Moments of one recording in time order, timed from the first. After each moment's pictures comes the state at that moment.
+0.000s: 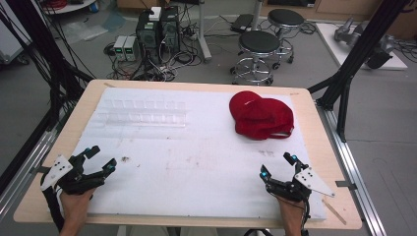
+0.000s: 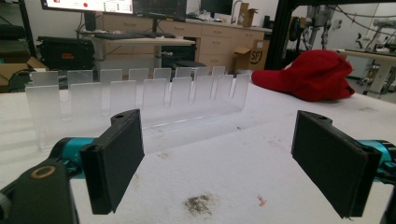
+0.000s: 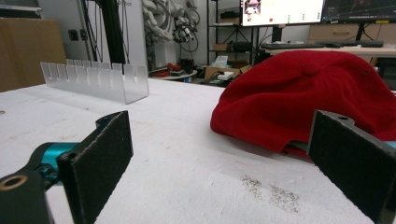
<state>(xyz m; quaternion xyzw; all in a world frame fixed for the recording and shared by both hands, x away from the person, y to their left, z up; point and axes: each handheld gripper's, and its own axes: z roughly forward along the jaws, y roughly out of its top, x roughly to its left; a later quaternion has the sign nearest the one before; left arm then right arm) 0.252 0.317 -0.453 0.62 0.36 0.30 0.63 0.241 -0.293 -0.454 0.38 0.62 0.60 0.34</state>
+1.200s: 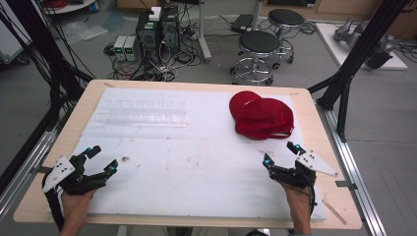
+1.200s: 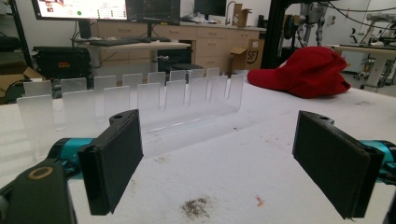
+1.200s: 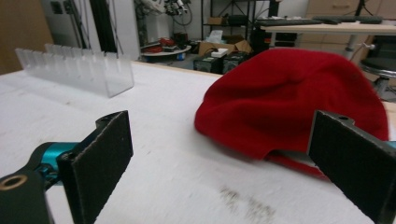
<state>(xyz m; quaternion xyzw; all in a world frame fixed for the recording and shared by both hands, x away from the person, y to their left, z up) 0.251 0.316 -0.454 0.63 0.34 0.31 0.63 0.269 -0.300 -0.416 0.41 0.65 0.55 0.32</state>
